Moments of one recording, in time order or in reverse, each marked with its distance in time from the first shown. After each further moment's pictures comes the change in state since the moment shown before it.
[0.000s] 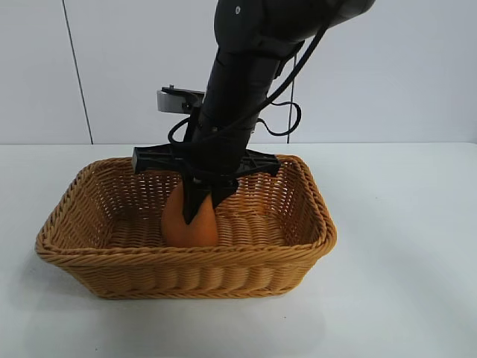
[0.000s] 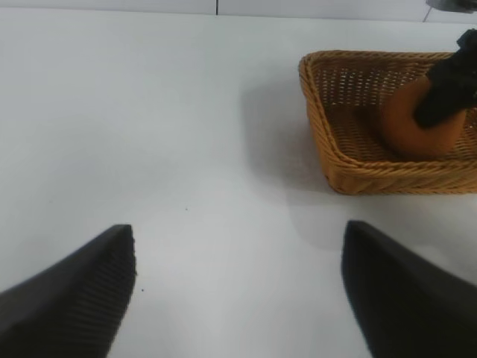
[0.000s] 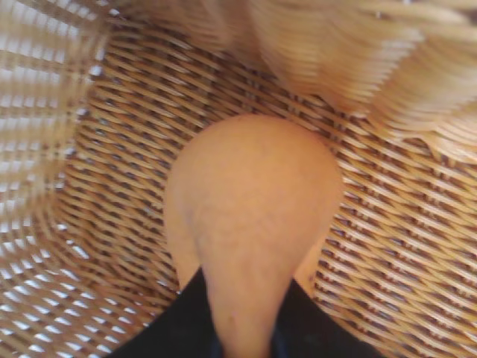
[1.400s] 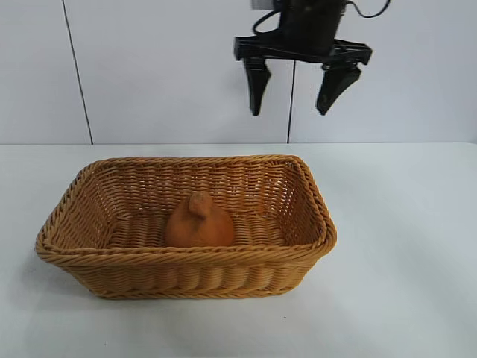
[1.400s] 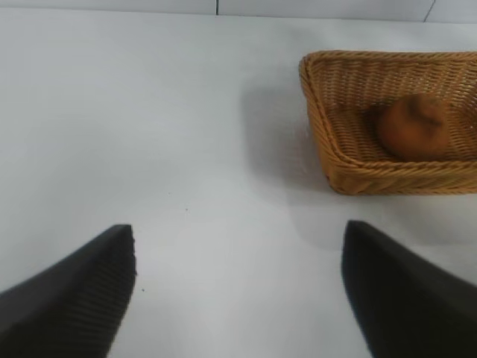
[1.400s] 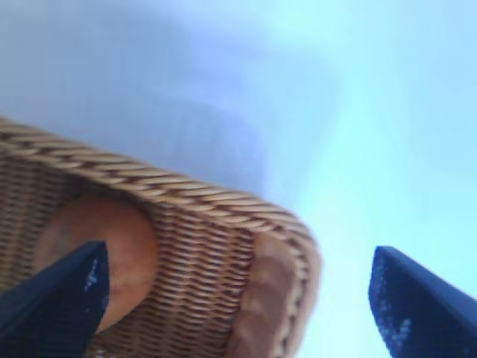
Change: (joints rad) left arm 0.000 0.000 0.000 0.001 -0.001 0.000; right arm -0.298 -0.011 -0.397 -0.202 0.394 0.036
